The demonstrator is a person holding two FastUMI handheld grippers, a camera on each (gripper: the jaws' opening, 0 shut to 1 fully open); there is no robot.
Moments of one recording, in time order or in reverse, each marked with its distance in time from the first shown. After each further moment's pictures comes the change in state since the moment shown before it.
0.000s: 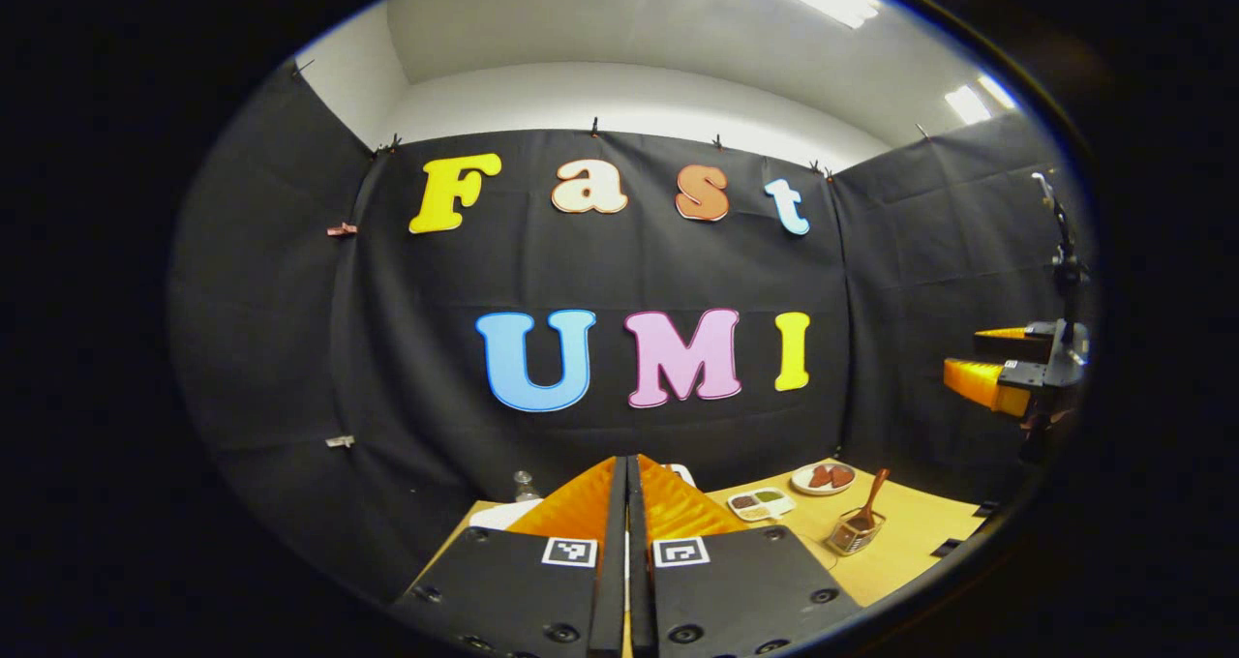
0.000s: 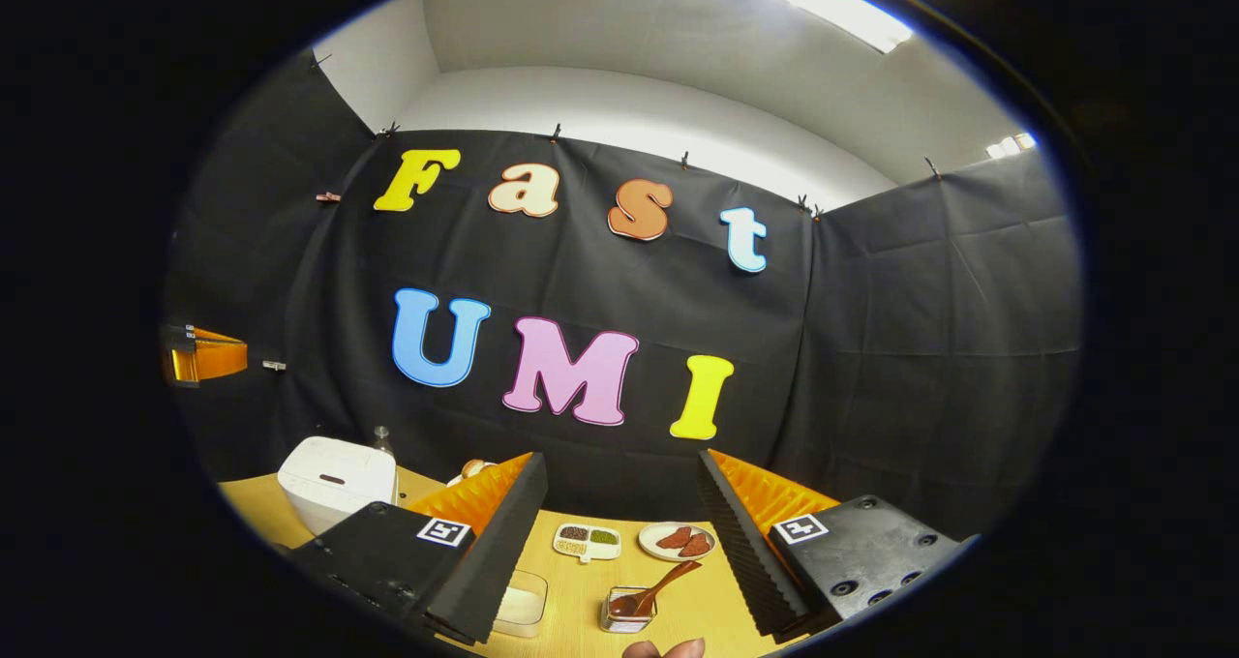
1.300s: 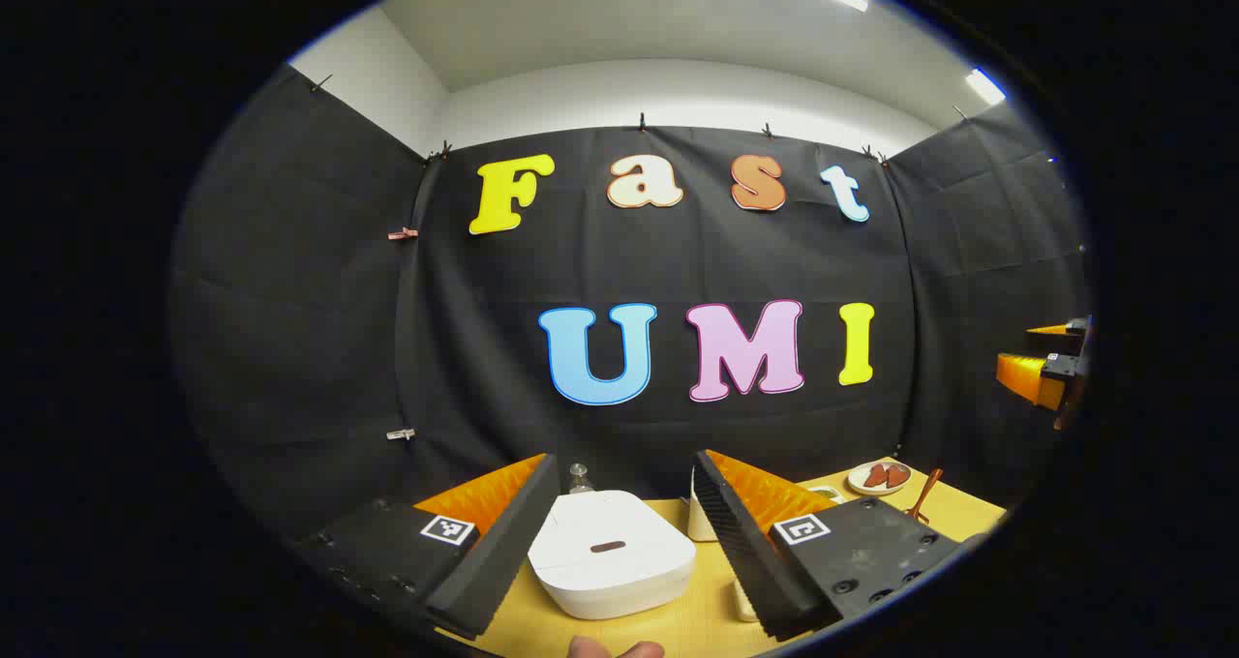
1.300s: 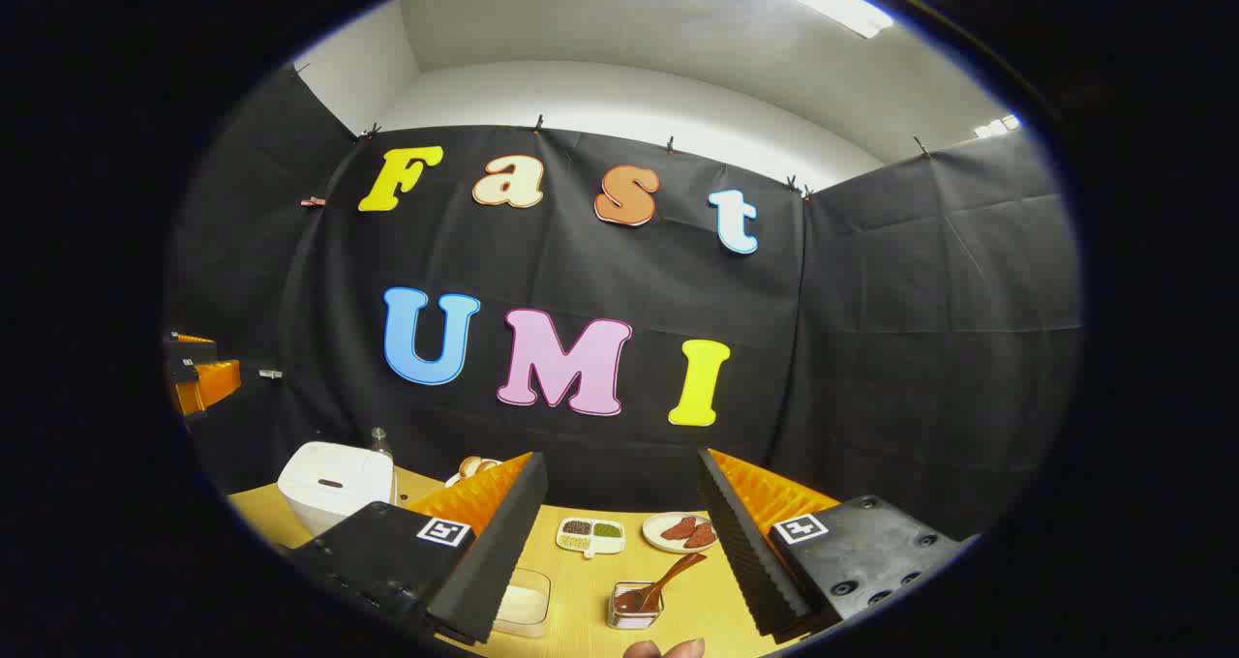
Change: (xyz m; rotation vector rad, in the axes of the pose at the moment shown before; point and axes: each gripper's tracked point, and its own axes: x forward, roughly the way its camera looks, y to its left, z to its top) left arm -0.017 0.018 0.009 0.062 -0.006 0.274; right arm 0.008 -0.006 -0.010 0.050 0.034 -0.013
